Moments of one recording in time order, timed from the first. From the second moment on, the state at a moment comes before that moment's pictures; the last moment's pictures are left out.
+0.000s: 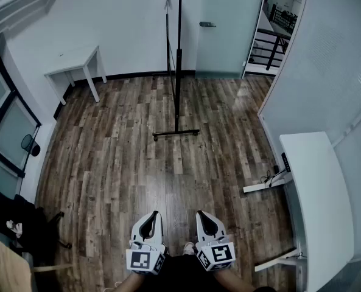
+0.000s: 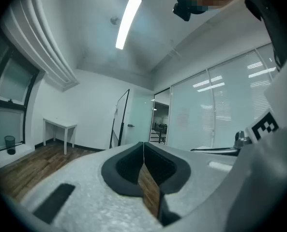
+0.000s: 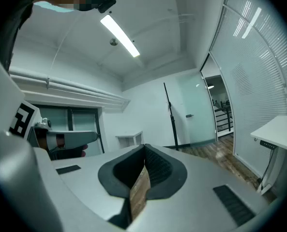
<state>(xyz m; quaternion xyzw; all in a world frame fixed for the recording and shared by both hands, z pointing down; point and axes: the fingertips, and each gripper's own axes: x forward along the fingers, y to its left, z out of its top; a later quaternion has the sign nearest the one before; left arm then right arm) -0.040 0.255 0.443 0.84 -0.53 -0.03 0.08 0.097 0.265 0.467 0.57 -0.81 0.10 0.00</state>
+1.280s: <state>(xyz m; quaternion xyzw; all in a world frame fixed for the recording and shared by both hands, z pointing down) 0.012 0.281 0.453 0.83 -0.56 -0.03 0.08 0.142 0.288 0.482 0.54 -0.83 0.10 -0.01</state>
